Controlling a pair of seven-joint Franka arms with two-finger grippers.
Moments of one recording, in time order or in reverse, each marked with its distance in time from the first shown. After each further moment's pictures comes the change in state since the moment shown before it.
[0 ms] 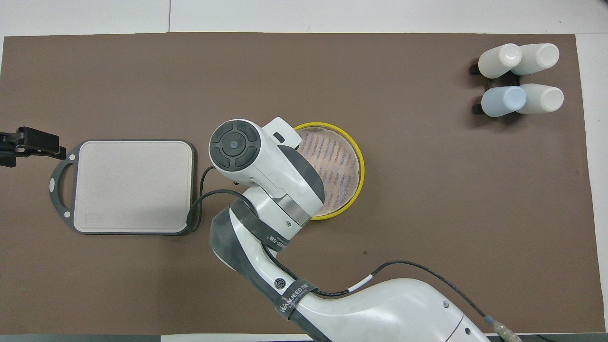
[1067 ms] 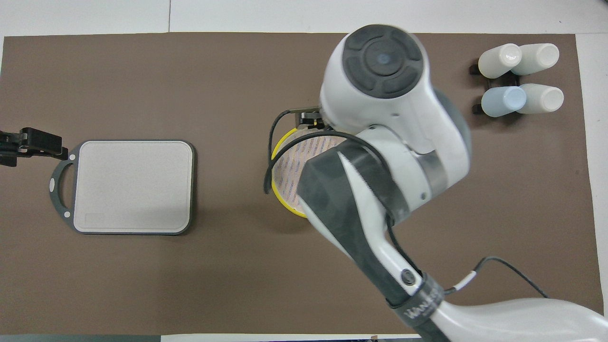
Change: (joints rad) left arm -0.006 -0.004 -0.003 0.000 0.017 -0.001 0.000; right arm -0.240 -0.261 -0.013 -0.005 0.002 -0.148 -0.326
